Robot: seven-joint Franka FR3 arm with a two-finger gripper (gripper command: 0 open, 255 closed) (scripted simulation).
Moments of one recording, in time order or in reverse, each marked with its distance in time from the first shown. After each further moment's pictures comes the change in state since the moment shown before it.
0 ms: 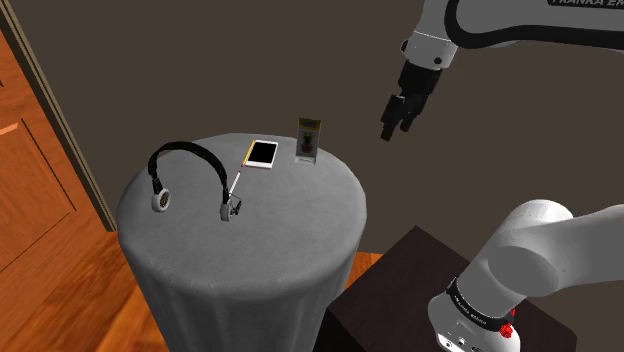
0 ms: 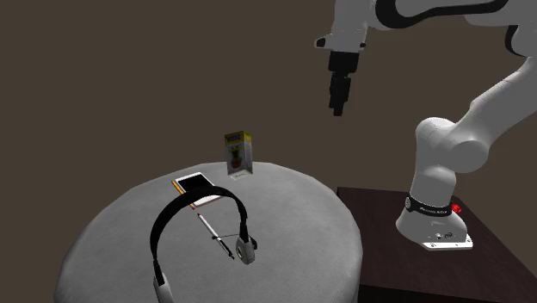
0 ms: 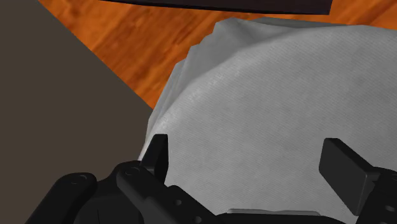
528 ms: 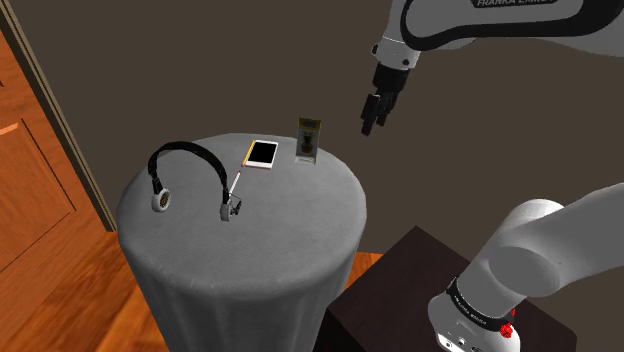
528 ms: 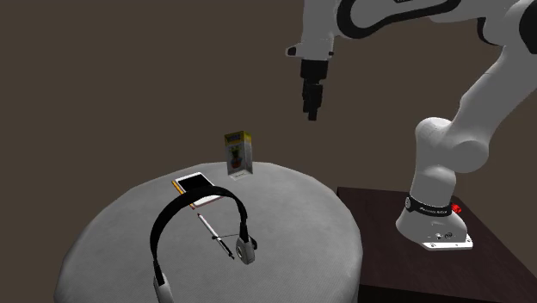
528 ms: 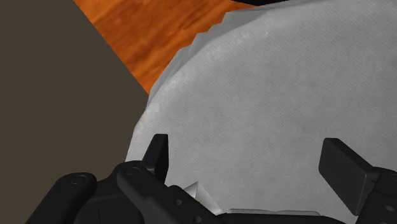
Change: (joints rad) arm 0.015 0.246 -0.052 0.120 -0.036 0.102 -0.158
